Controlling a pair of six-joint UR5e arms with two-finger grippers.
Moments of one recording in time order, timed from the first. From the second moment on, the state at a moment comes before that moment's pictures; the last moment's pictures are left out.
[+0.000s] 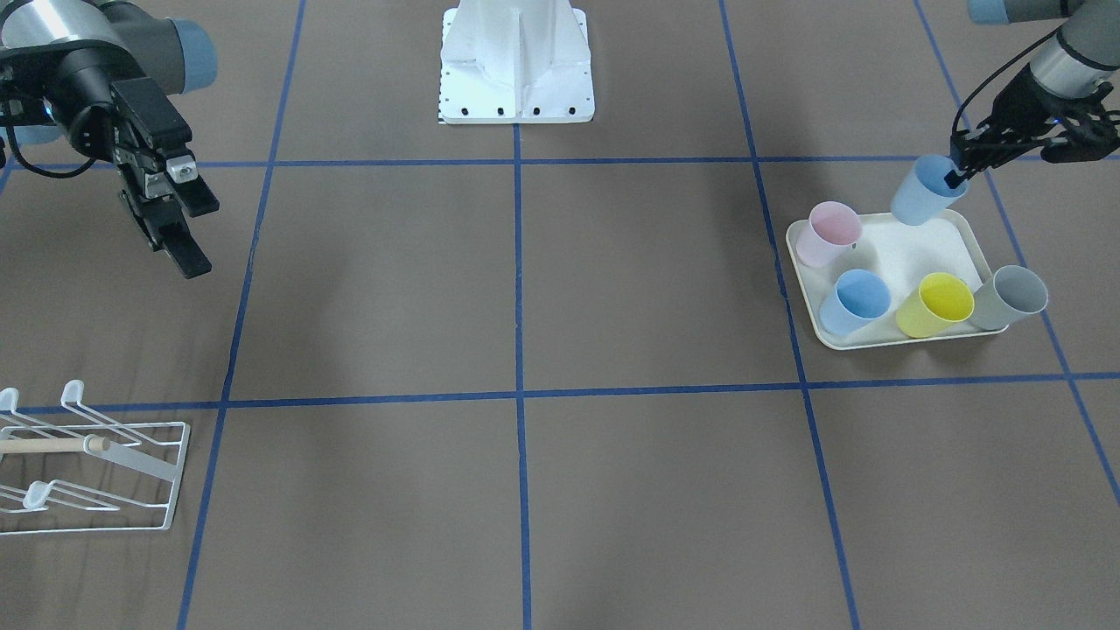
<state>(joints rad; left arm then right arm) -1.05 -1.17 -1.99 -2.23 -2.22 -0.98 0.80 -1.37 1.89 -0.29 1.41 1.73</state>
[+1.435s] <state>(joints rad) -1.29 -1.66 -2.03 -2.43 -2.31 -1.76 0.77 -1.36 1.90 -0.24 1.42 1.89</state>
